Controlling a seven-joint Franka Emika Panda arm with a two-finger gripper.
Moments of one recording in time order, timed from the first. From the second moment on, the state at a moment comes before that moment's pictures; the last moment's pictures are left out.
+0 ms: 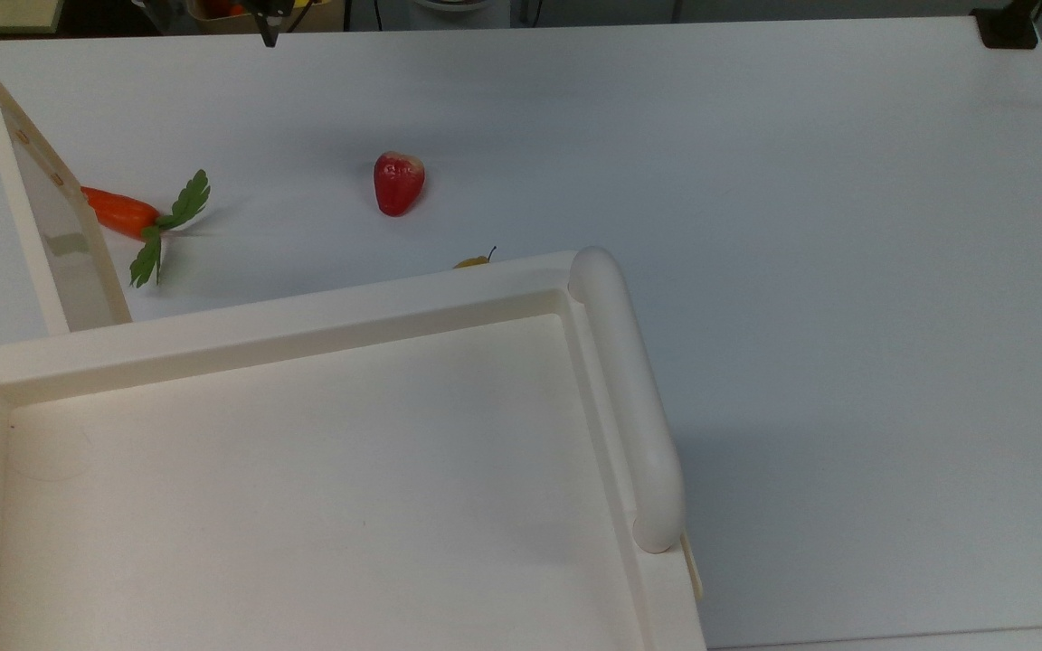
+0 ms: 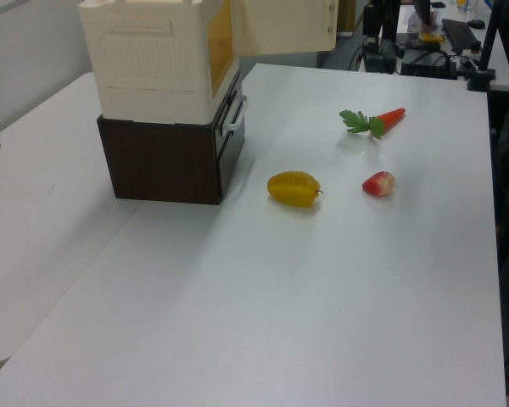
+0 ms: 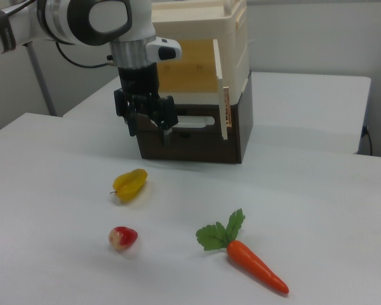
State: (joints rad) arm 0.07 0.17 -0.29 -1.41 -0.01 1.51 -0.13
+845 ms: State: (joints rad) arm 0.06 0.17 -0.29 -1.40 -0.01 1.51 -0.12
